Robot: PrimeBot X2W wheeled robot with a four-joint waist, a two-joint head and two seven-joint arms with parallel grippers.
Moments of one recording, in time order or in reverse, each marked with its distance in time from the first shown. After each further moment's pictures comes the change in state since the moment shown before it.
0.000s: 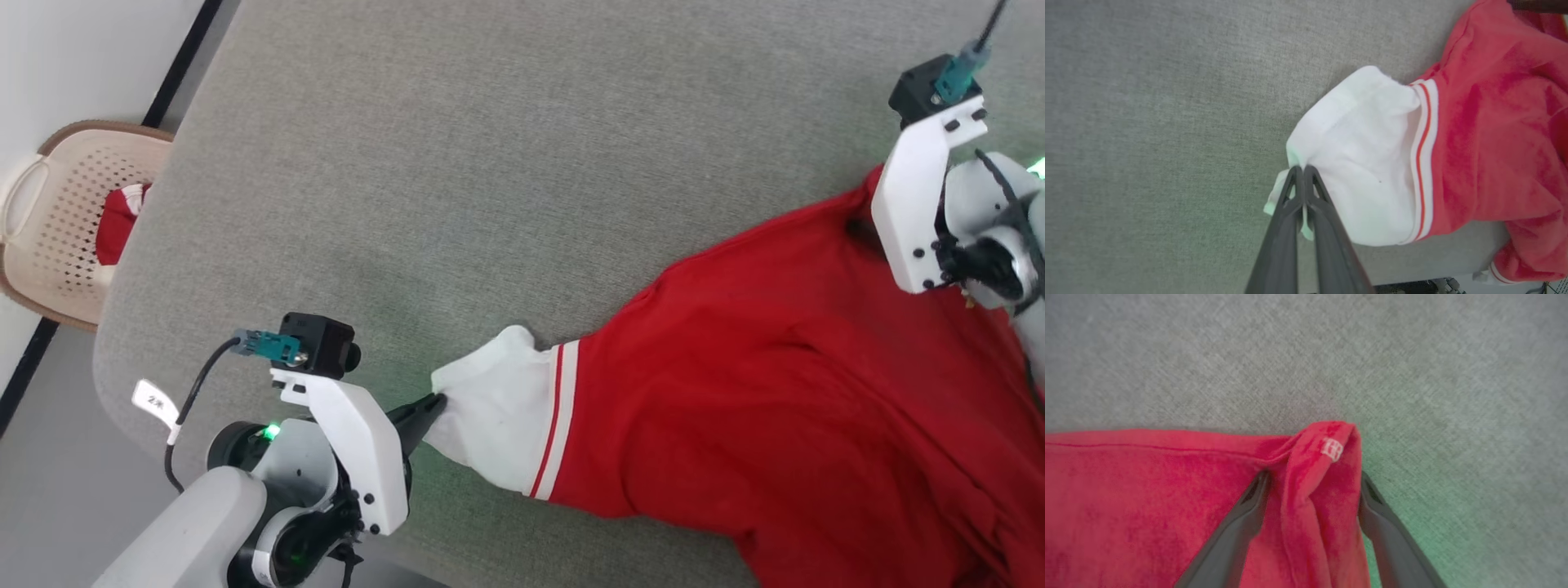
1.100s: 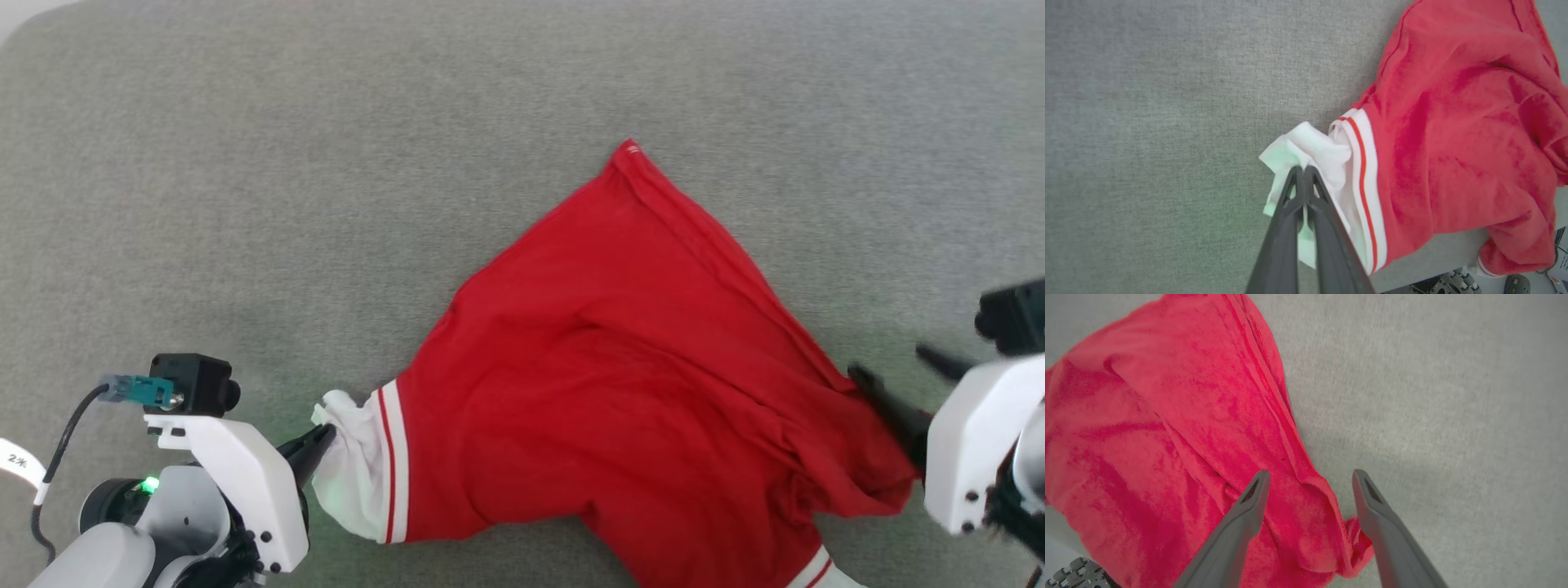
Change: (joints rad) left arm 0.186 0.194 0.134 -0.178 -0.035 0.144 -0.002; right arm 0.776 0.204 -0.549 -0.916 -0.108 0.000 0.106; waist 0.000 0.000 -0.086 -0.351
